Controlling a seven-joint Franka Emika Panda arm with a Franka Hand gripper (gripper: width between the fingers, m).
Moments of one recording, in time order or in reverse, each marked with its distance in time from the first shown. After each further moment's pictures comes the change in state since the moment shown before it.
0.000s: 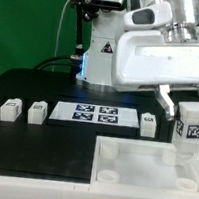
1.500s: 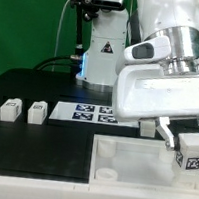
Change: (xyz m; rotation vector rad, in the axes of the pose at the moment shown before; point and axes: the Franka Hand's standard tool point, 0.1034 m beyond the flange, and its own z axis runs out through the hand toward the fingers) arm -0.018 -0.002 0.029 0.010 -0.028 0.009
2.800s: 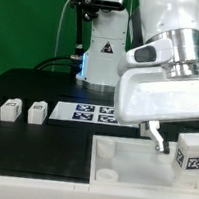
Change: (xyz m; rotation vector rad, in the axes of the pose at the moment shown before) arm 0.005 -0.005 -0.001 0.011 -0.045 0.007
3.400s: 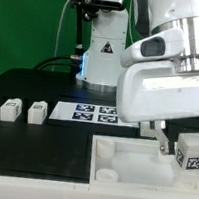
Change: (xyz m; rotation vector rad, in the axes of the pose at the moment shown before) arm 0.016 0.009 0.005 0.043 -0.244 0.002
